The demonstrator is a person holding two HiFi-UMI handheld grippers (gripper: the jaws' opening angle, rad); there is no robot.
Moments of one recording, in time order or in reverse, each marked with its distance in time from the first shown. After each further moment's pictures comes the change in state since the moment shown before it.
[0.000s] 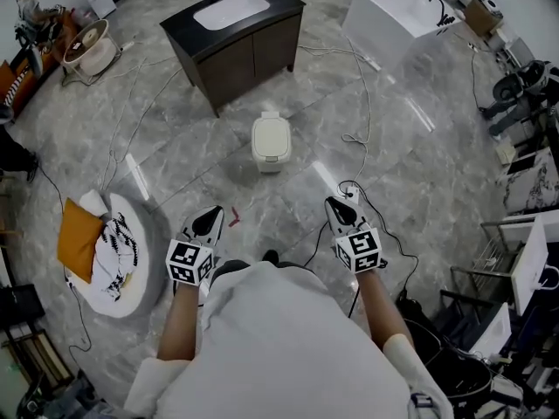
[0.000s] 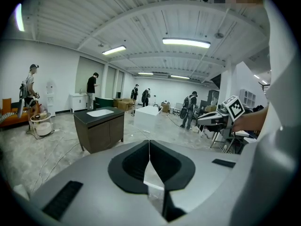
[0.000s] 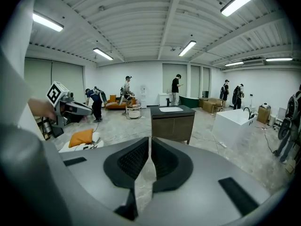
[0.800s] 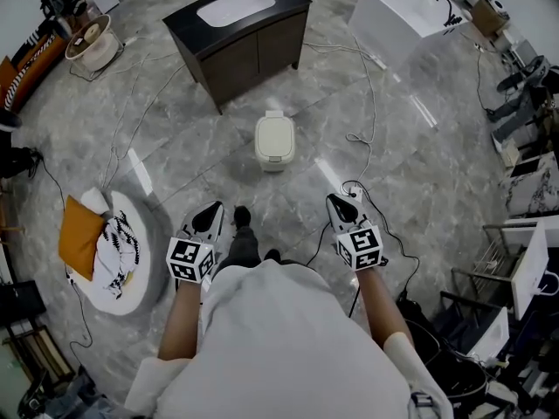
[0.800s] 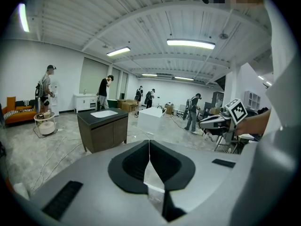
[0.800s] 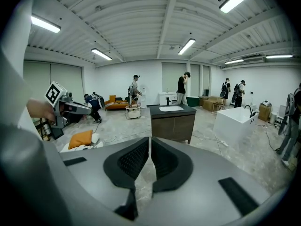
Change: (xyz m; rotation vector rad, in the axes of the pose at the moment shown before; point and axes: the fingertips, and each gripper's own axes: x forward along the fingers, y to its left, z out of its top) left arm 0.010 0.024 0.013 -0.025 -0.018 0.042; right arm 0.025 -0.006 0.010 0.016 0.008 0.007
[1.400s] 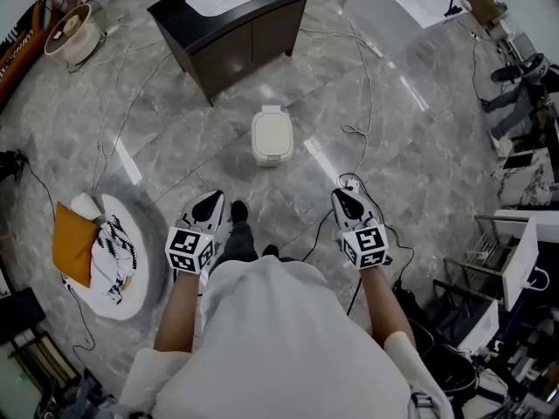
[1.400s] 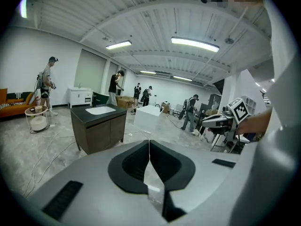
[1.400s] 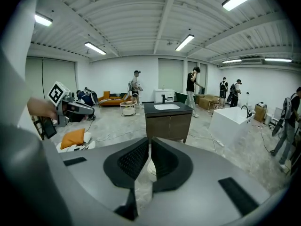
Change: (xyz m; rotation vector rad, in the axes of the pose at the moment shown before) left arm 0.065 0.070 0.016 -0.036 0.031 -0.082; right arm 0.059 -0.019 0.029 -0.002 0.054 -0.064
